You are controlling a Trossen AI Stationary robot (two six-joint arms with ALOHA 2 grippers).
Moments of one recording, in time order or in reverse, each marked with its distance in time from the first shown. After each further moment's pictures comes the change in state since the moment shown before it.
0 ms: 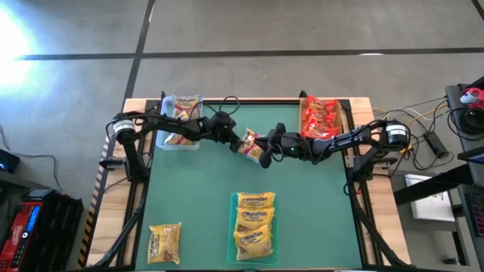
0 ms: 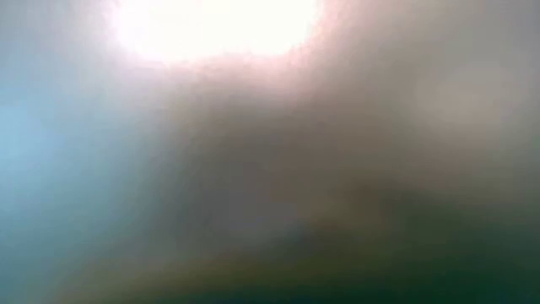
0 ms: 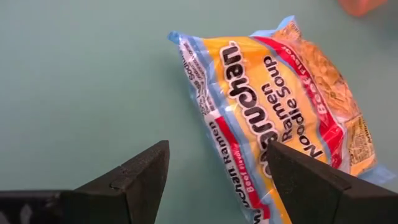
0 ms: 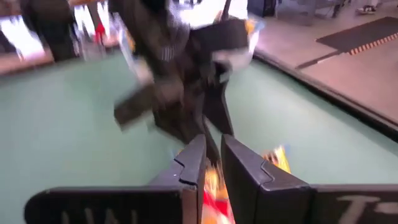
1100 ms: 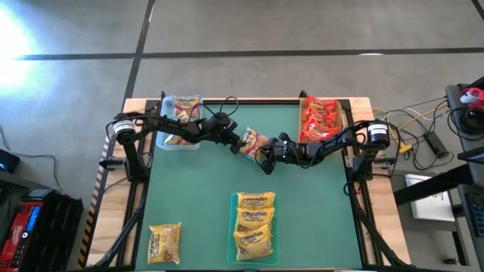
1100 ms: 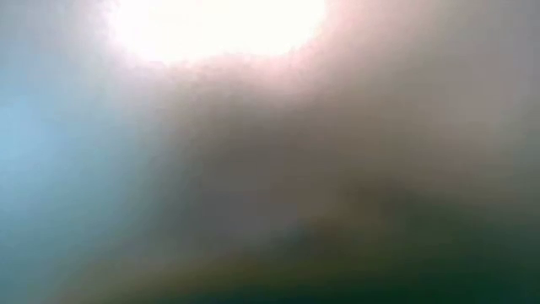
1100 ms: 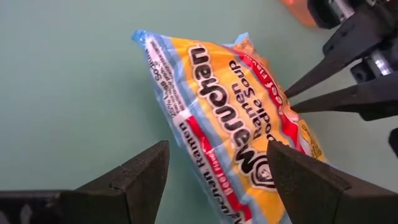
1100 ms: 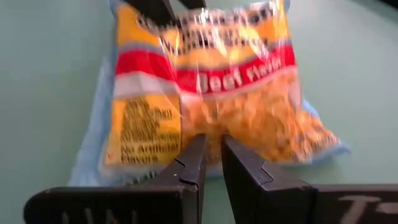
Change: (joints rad) left arm -0.012 0.000 -0.036 0.130 0.066 0.003; right arm 0.005 0.174 -0.026 -0.134 0.055 0.088
